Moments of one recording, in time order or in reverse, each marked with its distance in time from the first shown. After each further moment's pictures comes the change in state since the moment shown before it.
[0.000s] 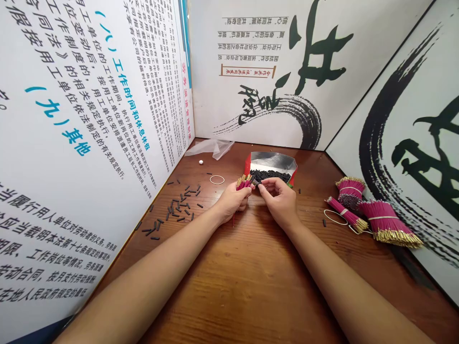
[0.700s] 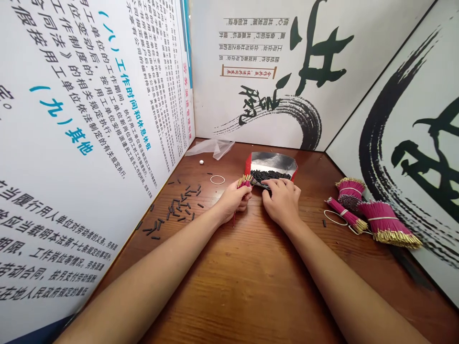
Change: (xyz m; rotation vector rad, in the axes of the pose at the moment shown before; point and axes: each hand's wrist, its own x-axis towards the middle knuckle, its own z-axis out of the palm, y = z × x) left_hand 0.001 -0.001 -0.001 -0.007 0.010 -0.018; right_hand 0.002 0.006 -0.006 -0.776 -0.045 -0.112
